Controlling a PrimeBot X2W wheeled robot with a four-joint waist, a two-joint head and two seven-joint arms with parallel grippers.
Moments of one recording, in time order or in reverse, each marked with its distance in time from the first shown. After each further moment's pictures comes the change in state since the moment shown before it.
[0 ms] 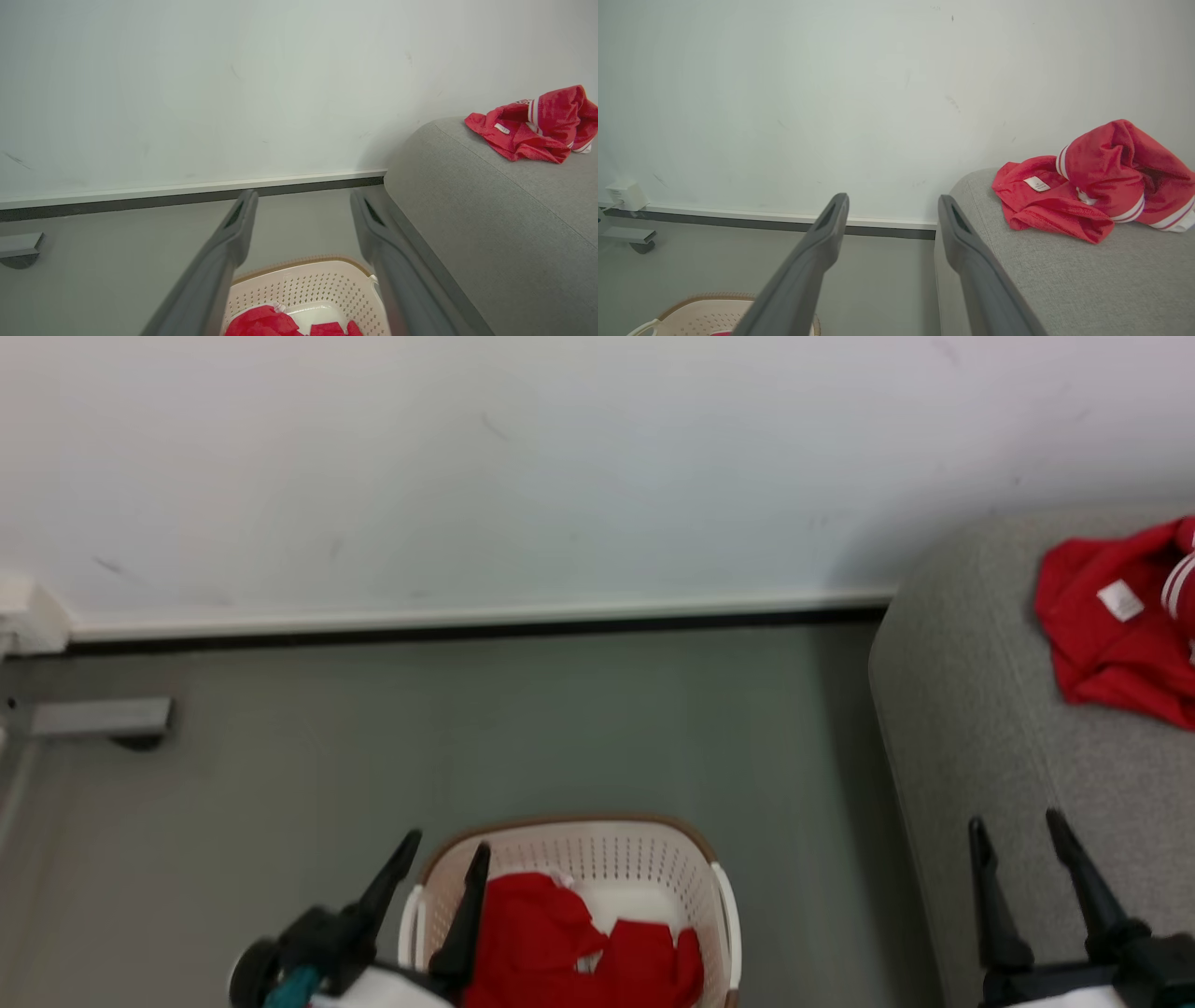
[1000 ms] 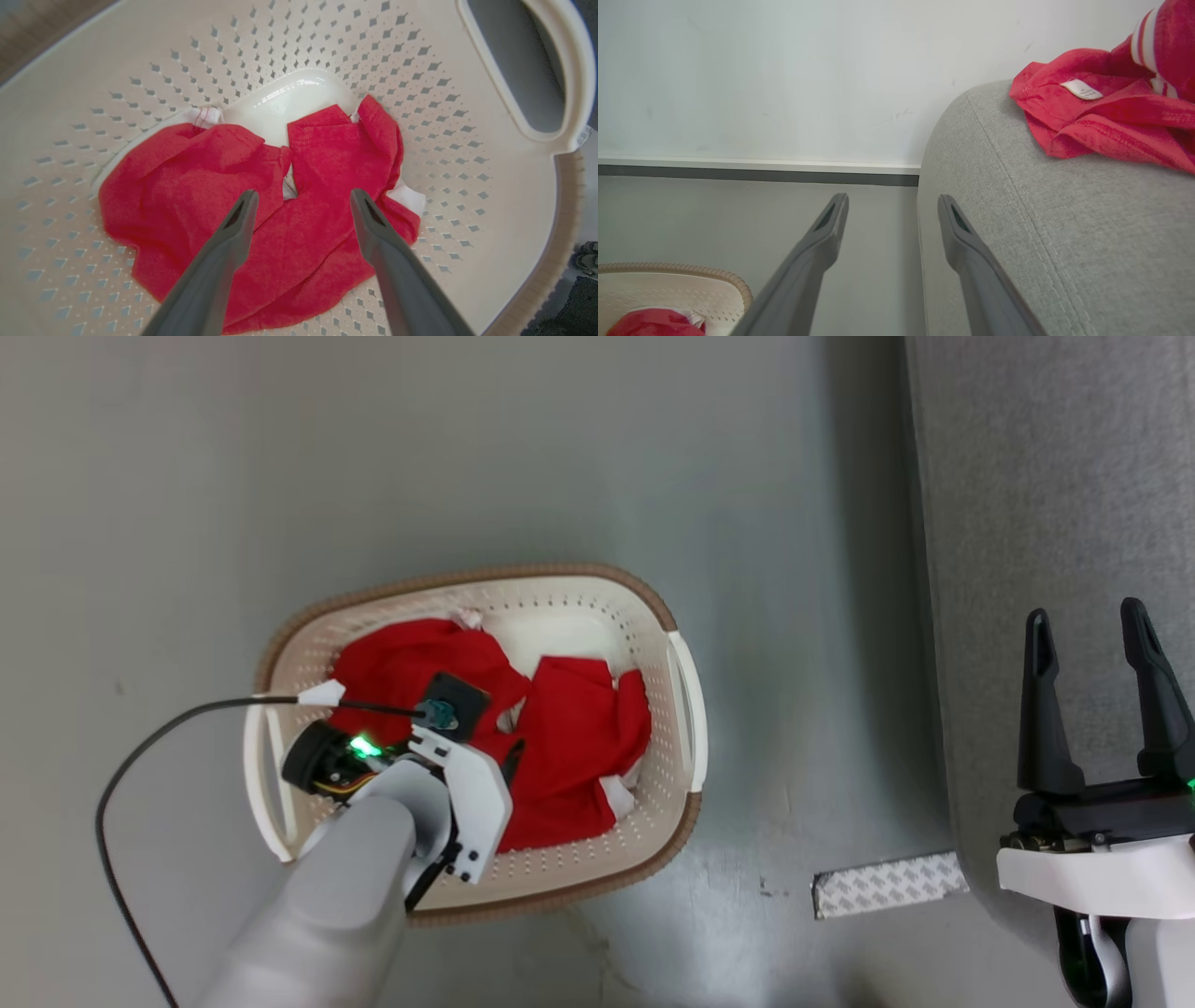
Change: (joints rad) left arm -0.746 0.049 -0.407 0.740 -0.006 0.002 0.292; right arm -0.269 -0.001 -0.015 -0.156 0.029 0.000 0.000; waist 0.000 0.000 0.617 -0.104
